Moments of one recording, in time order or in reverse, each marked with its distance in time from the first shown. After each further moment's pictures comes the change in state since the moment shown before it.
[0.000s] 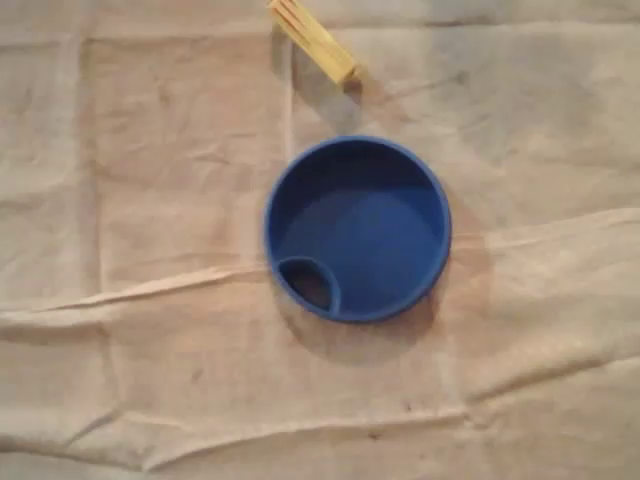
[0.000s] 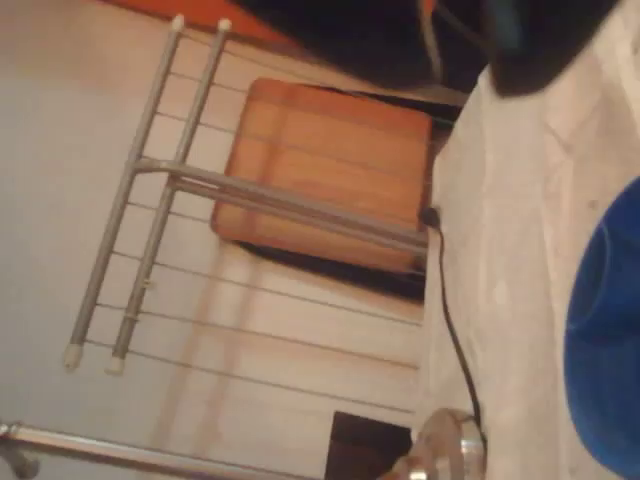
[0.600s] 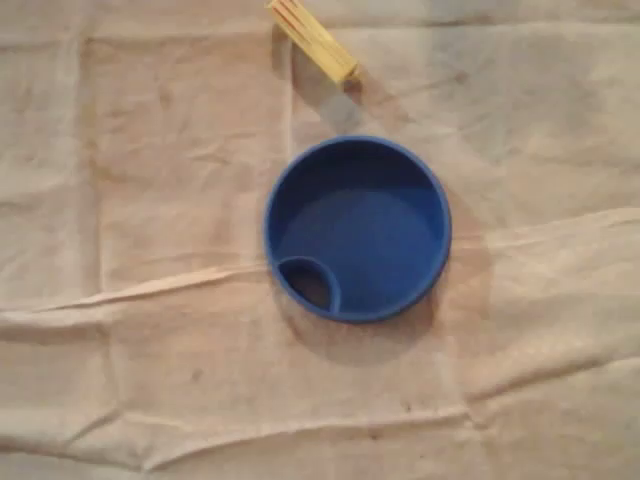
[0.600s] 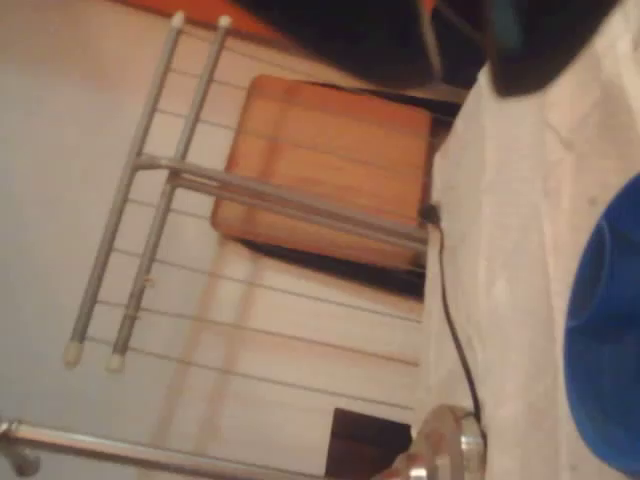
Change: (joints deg) arm -0.4 0.0 0.0 0.0 0.4
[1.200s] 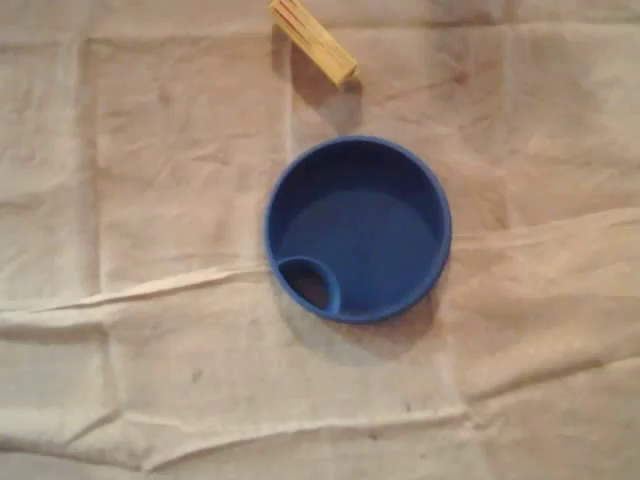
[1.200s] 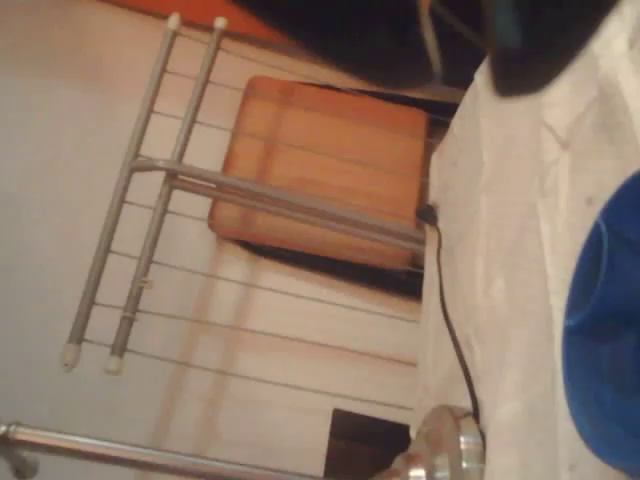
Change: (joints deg) arm 0.0 0.0 0.0 0.0 0.1
